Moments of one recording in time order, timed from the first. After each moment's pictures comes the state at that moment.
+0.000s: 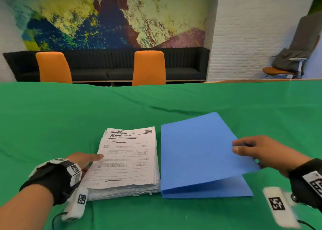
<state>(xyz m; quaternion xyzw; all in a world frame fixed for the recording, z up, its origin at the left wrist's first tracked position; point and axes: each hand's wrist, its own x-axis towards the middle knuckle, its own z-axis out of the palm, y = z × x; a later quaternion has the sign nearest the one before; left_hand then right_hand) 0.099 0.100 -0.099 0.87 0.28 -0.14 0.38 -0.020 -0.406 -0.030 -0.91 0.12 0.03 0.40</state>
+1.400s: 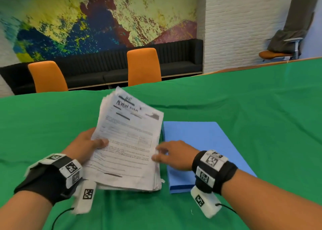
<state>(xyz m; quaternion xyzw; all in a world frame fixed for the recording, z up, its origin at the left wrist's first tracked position) 0.078 0.065 -0.024 0.86 0.01 -0.04 0.51 0.036 -0.234 -0.064 -0.94 -0.14 0.12 0.28</state>
